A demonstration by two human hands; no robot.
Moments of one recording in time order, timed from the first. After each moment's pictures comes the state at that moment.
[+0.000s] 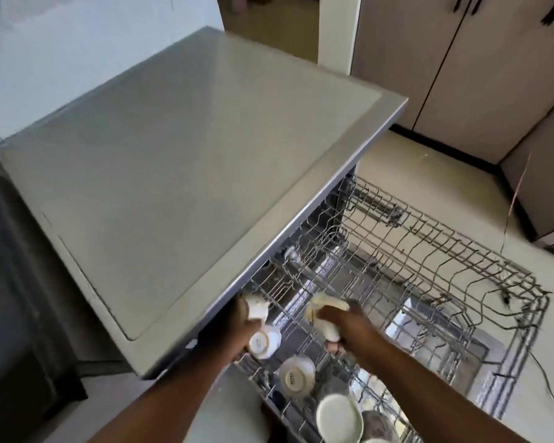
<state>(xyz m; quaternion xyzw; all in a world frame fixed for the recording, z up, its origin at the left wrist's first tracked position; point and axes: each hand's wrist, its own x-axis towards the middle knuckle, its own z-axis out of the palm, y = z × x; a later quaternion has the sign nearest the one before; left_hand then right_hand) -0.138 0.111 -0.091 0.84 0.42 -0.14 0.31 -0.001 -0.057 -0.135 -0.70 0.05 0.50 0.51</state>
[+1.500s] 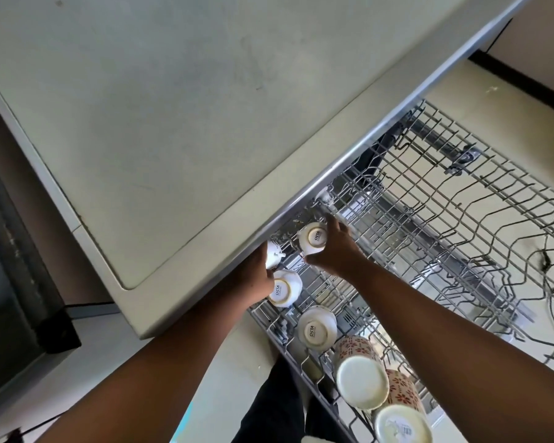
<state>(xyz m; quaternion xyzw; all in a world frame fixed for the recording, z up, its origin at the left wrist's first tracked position) -0.140 0.129 -0.140 0.87 0.38 -0.23 0.21 0.006 0.037 -0.206 -0.83 -0.26 0.42 0.27</state>
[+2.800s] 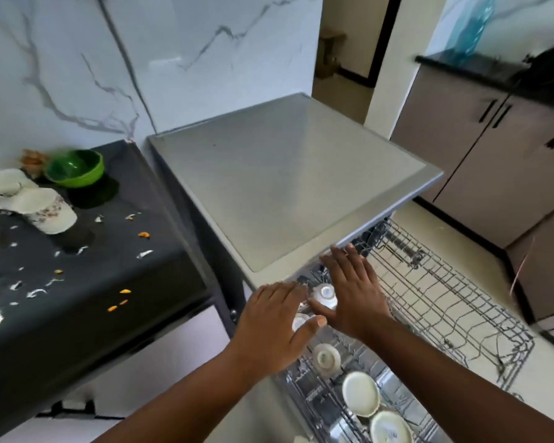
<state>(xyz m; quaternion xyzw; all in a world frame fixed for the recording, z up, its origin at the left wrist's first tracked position) -0.271 0.062 0.020 0.95 0.23 0.09 0.17 -0.098 -0.018 0.001 -0.84 -0.54 0.01 0.03</state>
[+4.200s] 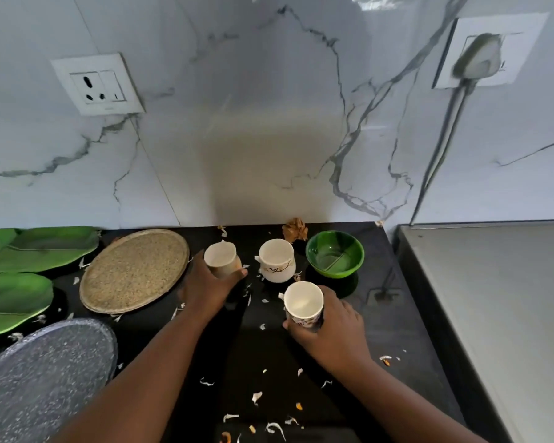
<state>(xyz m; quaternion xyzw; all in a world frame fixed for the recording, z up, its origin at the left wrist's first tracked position) -0.593 0.491 0.046 0.49 0.76 0.34 0.24 -0.372 0.410 0.035 -0.67 -0.64 0.23 0.30</state>
